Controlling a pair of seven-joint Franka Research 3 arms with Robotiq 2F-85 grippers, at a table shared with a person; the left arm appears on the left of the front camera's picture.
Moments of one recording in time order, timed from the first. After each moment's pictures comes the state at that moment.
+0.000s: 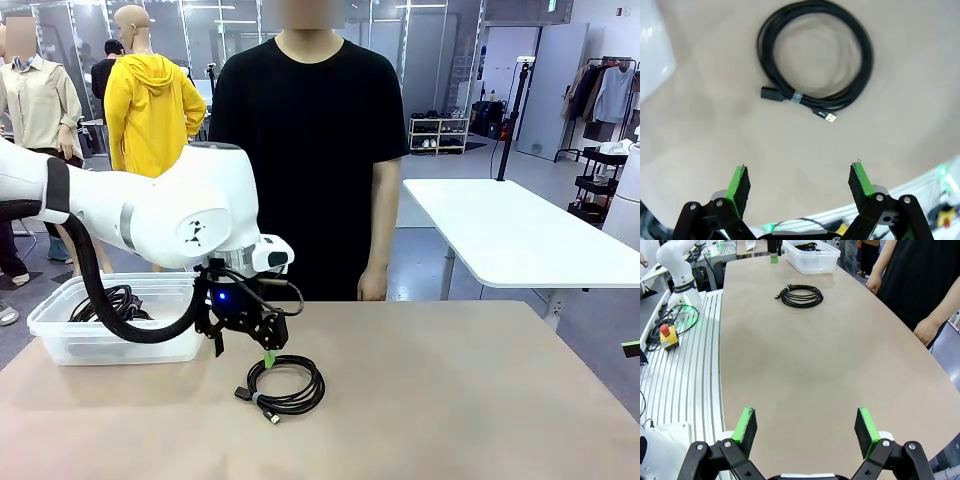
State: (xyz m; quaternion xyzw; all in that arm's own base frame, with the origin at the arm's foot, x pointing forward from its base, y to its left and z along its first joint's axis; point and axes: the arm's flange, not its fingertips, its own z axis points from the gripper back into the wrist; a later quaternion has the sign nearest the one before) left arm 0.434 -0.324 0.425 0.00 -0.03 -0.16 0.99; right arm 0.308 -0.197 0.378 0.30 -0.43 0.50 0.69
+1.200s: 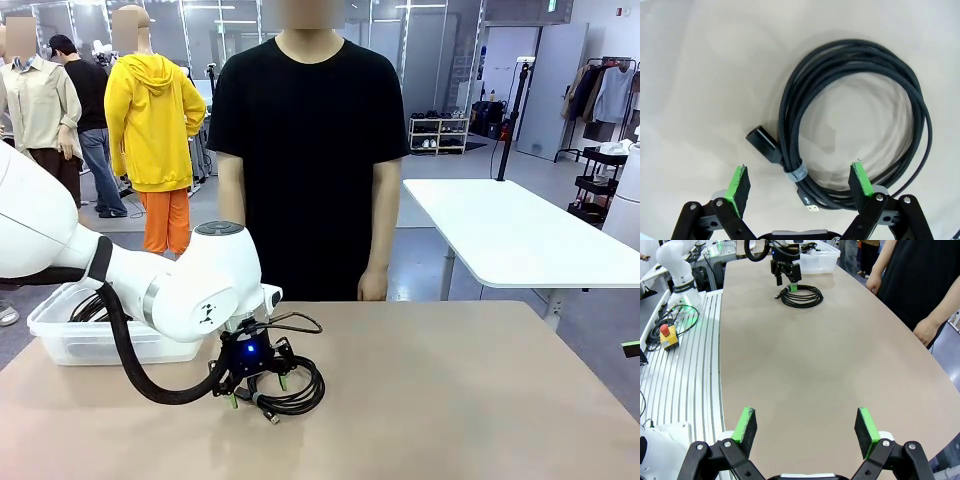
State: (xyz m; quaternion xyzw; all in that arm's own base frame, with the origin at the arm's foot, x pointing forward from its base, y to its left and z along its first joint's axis) left arm 0.463 -0.324 0.314 -0.05 -0.04 0.17 0.98; right arm 0.307 -0.197 0.378 0.30 -0.43 0.50 0.69
